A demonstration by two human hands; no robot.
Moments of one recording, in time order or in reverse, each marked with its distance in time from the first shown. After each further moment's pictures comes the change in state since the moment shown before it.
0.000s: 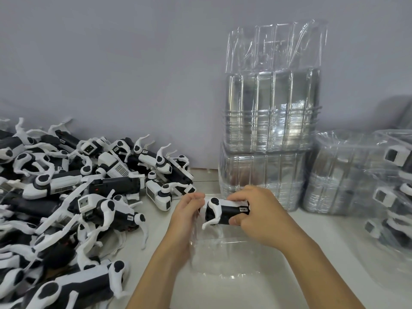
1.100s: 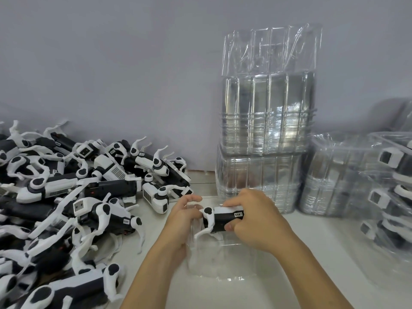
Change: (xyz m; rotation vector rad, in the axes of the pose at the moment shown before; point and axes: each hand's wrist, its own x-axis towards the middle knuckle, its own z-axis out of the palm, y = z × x) left_hand 0.007 0.005 -0.004 0.141 0.042 -0.062; right_hand -0.002 -0.007 0.001 -0.148 -0.003 0.023
